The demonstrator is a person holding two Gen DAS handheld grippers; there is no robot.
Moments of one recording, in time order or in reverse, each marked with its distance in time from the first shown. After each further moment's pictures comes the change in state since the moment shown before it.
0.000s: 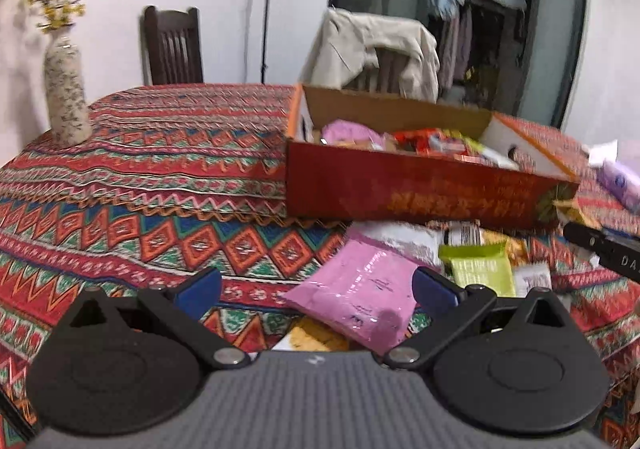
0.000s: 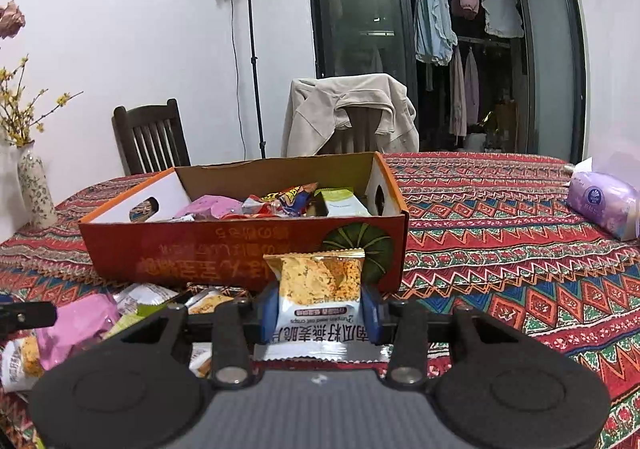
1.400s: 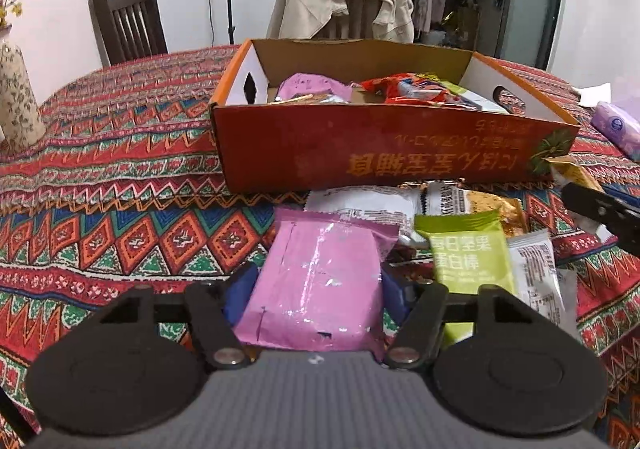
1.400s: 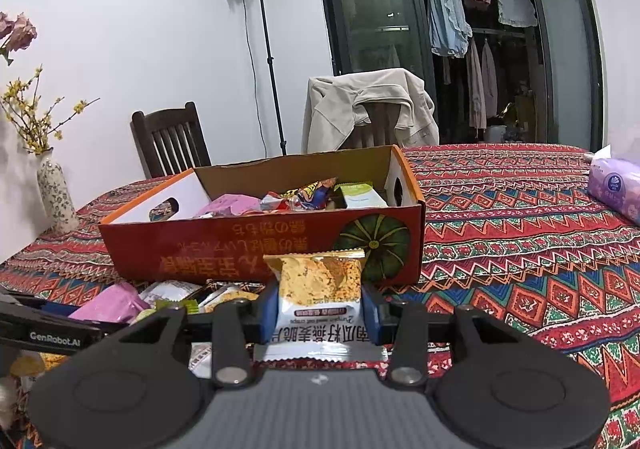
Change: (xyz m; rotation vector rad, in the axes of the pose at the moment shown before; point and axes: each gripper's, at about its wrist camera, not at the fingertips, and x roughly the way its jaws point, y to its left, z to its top) left arm 0.035 -0.031 0.005 0.088 0.124 -0.029; right arm 0.000 -0.008 -0.003 0.035 0.014 0.078
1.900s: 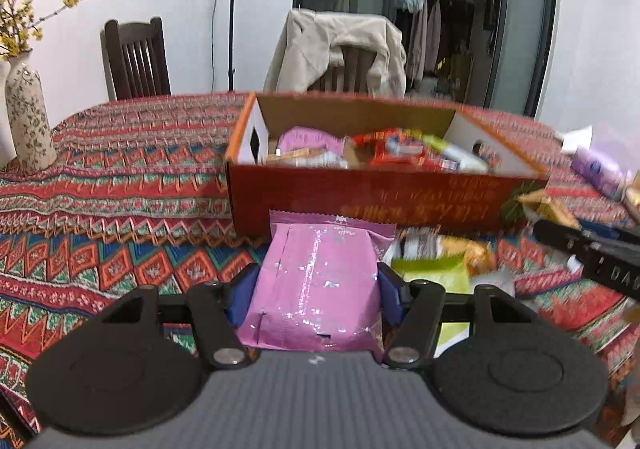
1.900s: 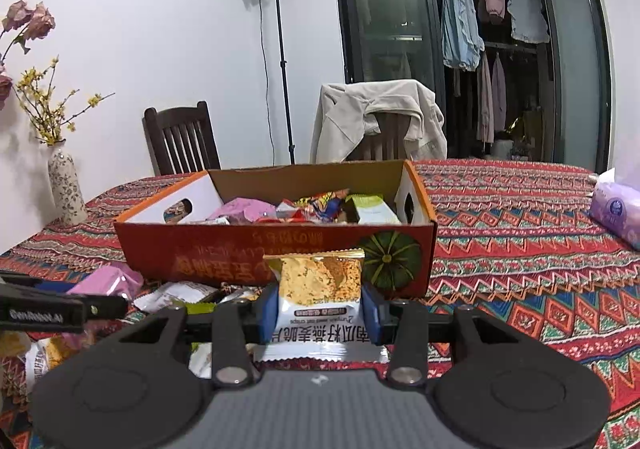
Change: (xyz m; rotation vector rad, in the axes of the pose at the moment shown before) left arm -0.044 0.003 0.003 -0.049 -0.158 -0.035; right arm -0.017 0.012 0.009 -0.056 -0.034 0.010
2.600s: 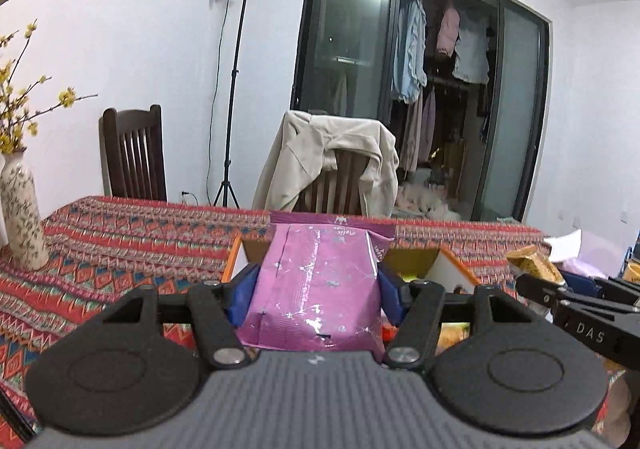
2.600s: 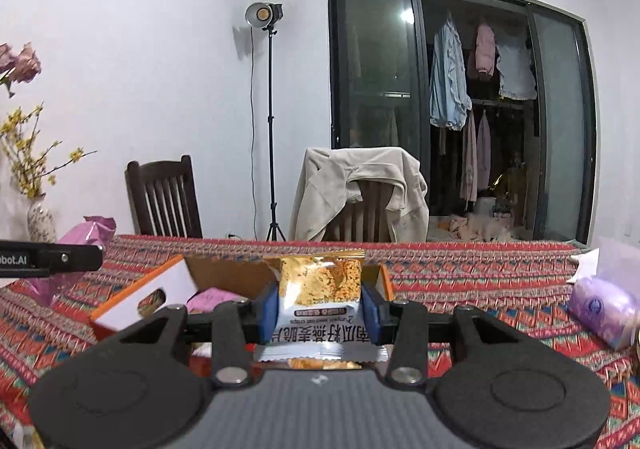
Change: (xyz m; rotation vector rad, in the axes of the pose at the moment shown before) left arm -0.010 -0.018 0.096 -0.040 -0.266 -0.018; right arm 0.010 -0.008 0.083 -0.044 -0.152 -0.068
